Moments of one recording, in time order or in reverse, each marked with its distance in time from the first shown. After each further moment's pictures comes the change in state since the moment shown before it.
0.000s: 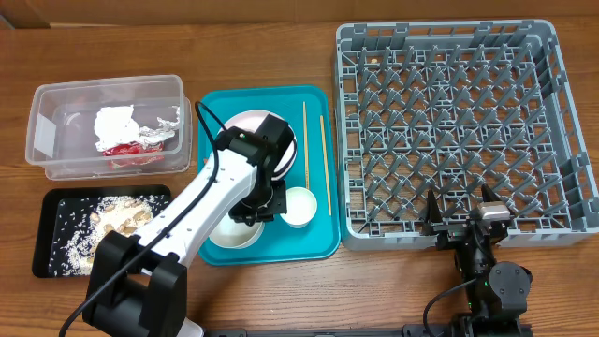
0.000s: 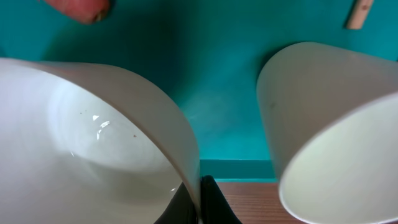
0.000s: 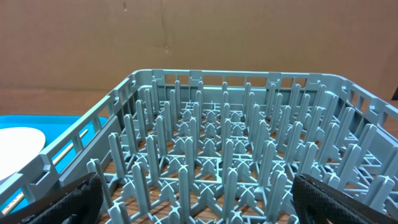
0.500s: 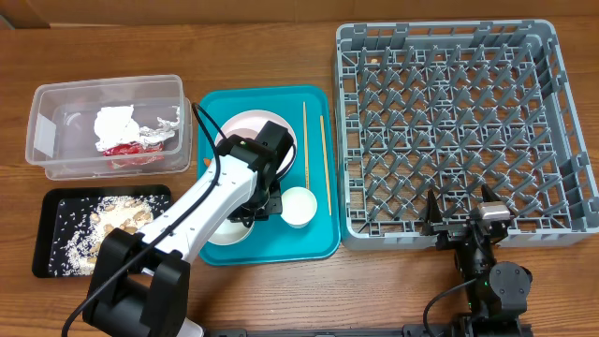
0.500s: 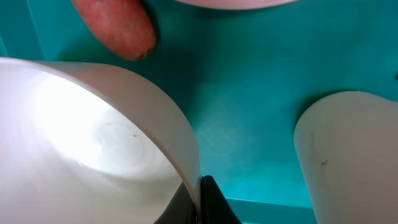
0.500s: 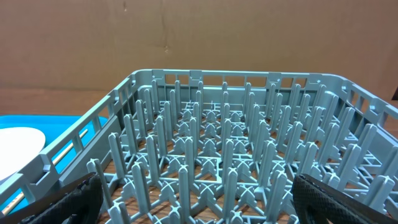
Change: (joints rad) left arm 0.000 0.000 -0.064 0.099 -0.133 -0.037; right arm 0.000 0.000 0.000 0.000 0.000 0.000
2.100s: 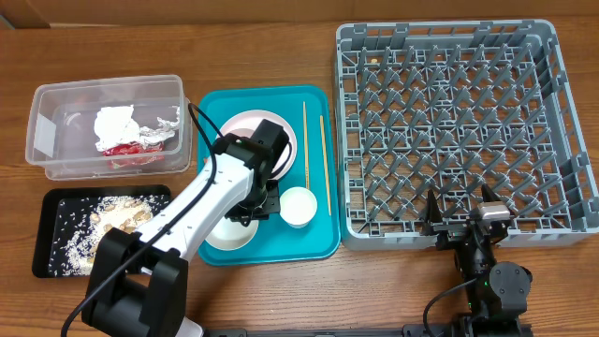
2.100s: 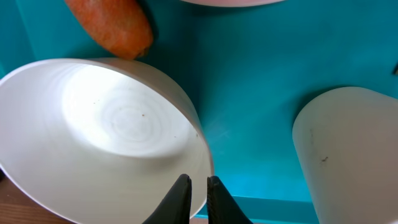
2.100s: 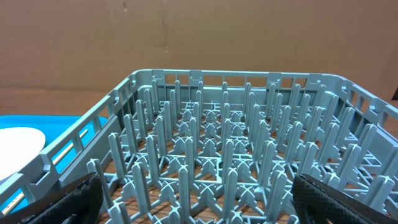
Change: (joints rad) left arm 0.027 0.000 0.000 -0.002 0.044 0.040; right arm 0.000 0.000 0.000 0.000 0.000 0.000
